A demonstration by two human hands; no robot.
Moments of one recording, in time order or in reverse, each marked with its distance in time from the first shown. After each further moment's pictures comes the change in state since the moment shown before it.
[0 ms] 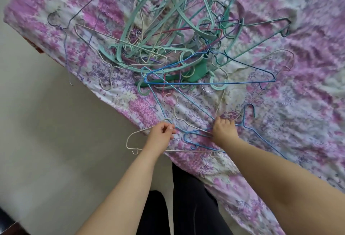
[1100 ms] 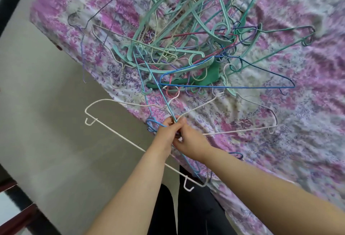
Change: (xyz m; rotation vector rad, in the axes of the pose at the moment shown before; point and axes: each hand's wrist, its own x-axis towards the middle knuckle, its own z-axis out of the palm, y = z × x) left_hand 0.012 0.025 0.005 -0.529 0.036 -0.143; right_hand -0.068 -0.105 -0.100 0.766 0.049 -0.514
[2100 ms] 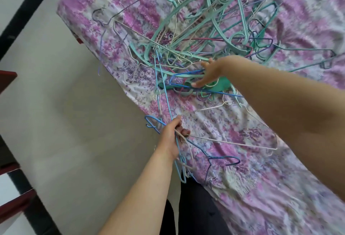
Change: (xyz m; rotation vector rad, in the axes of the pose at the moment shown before) left_hand -0.011 0.007 -0.008 -0.537 0.069 -0.165; right_hand 0.167 -0.010 -0.166 -0.805 -0.366 0.311
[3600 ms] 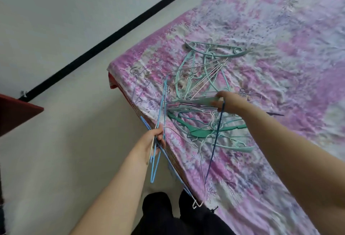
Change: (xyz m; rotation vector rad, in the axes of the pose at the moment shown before) left_hand -0.171 0.064 -0.071 0.227 -0.182 0.202; right_hand -0.261 -0.008 0.013 0.529 0.562 -0.086
